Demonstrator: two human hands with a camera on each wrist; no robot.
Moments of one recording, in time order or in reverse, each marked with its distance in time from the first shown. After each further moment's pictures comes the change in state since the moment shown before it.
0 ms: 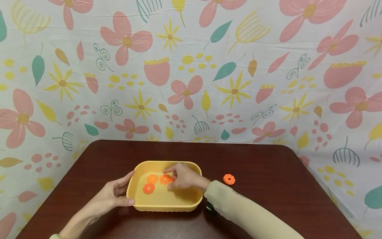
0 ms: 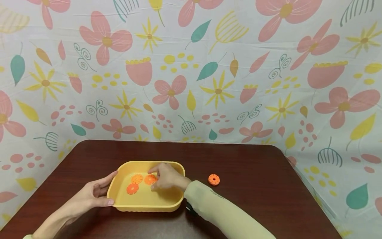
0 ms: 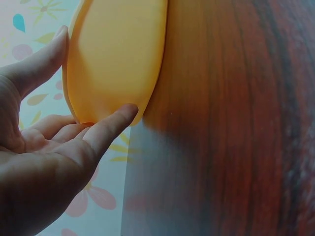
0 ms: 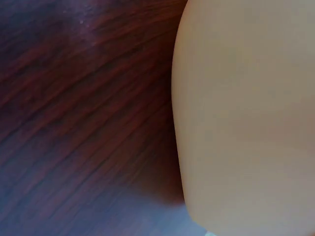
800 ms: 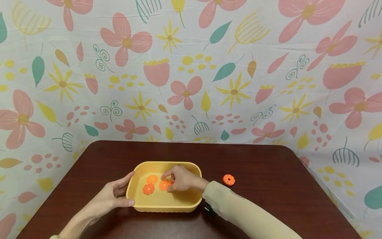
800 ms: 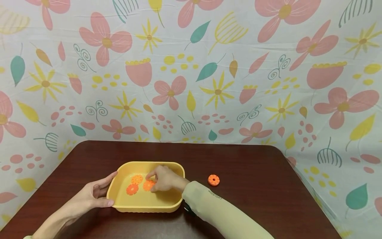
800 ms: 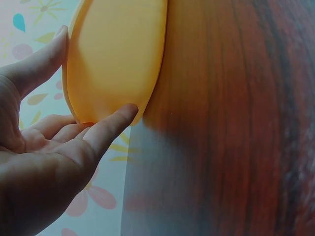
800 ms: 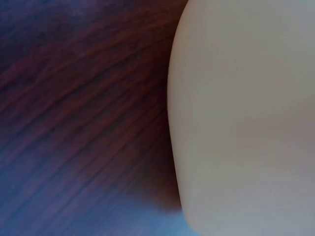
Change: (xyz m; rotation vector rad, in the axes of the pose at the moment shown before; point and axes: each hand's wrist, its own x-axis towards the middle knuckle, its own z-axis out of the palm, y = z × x) left_hand -0.001 0.001 0.000 -0.018 -0.004 -0.026; right_hand 0.000 -0.004 0.004 -0.034 -0.066 -0.002
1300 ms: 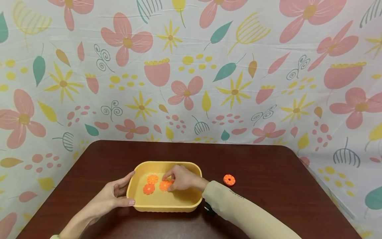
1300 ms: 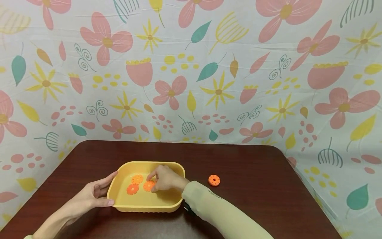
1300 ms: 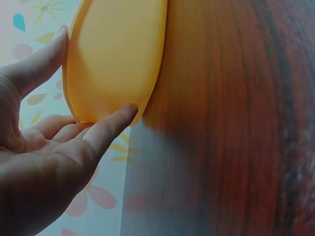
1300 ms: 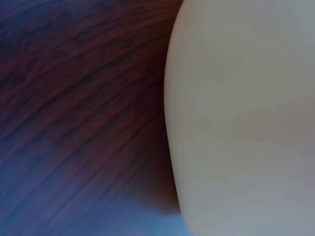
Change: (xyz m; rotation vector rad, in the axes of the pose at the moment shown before) left_hand 0.000 -0.001 0.000 0.003 0.006 0.001; right_hand 0.001 -0.001 0.000 0.020 0.015 0.005
